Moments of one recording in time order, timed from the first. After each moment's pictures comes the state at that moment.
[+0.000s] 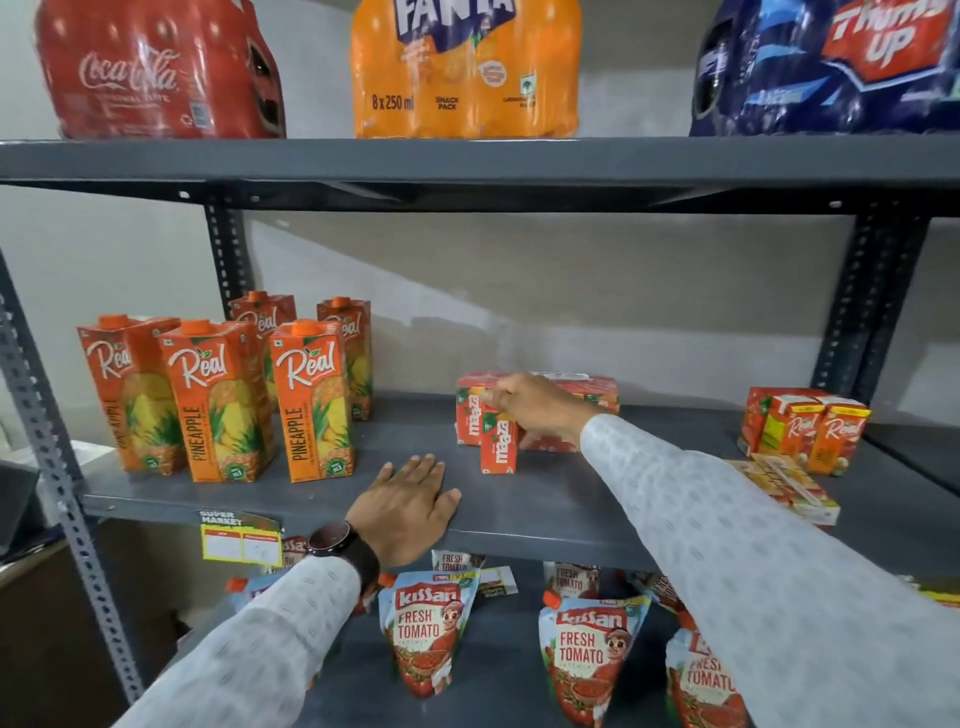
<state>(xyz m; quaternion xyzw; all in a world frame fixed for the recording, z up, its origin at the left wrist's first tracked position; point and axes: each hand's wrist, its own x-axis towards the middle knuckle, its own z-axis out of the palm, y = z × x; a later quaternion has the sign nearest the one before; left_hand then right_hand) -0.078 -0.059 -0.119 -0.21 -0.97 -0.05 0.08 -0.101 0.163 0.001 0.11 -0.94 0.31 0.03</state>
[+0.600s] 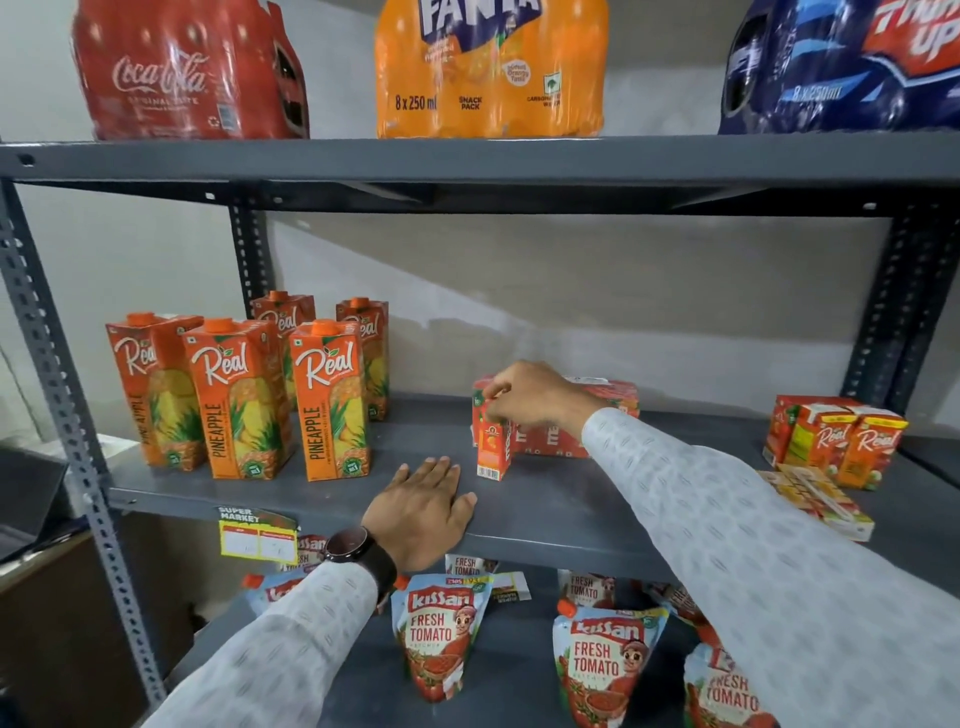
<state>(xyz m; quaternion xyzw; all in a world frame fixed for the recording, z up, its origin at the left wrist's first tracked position) -0.078 -0.058 -0.123 -0.20 -0.97 -0.05 0.11 -0.111 0.140 0.016 0.12 -0.96 0.24 0.09</state>
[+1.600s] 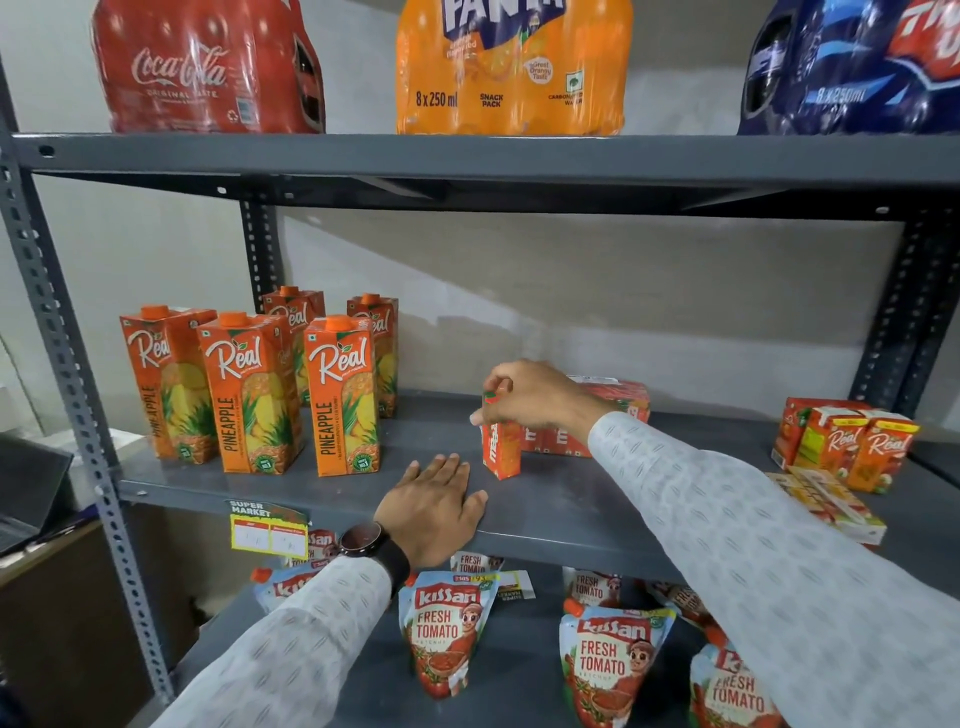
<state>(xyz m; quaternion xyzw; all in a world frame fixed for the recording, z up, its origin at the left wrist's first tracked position) -0.074 -0.057 -0.121 -0.20 -0.97 -0.06 0.11 -0.101 0.125 0.019 0.11 -0.96 0.22 0.09</state>
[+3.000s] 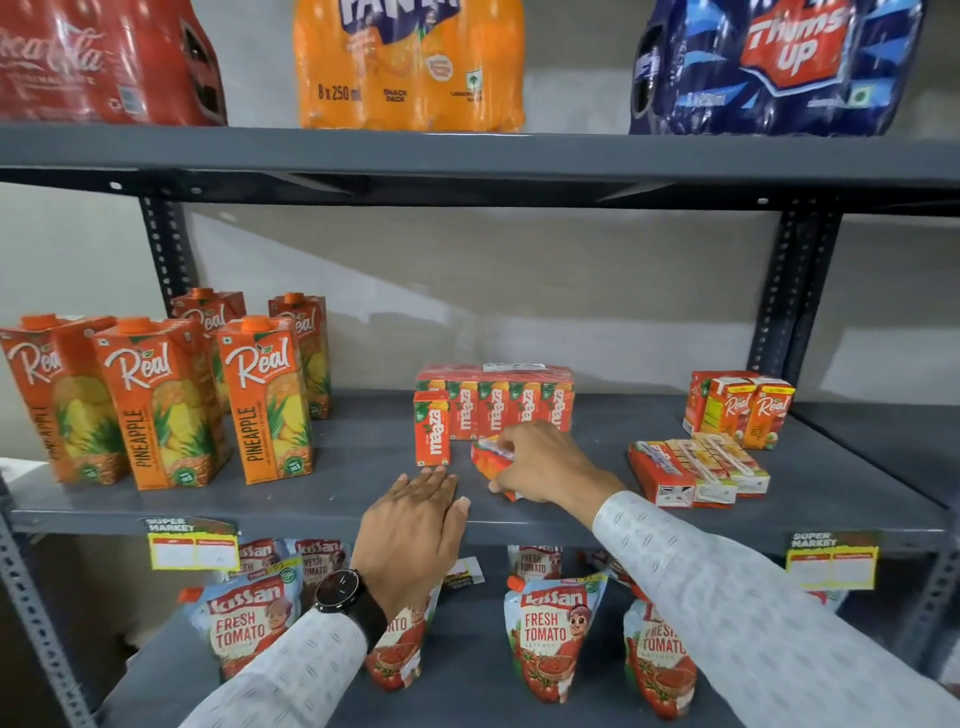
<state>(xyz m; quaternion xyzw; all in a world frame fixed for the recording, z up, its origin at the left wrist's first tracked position) -0.019 -0.011 -0.133 -0.25 -0.93 -0.13 0.24 -0.021 0.182 -0.046 -0.01 -0.98 0.16 0.09</state>
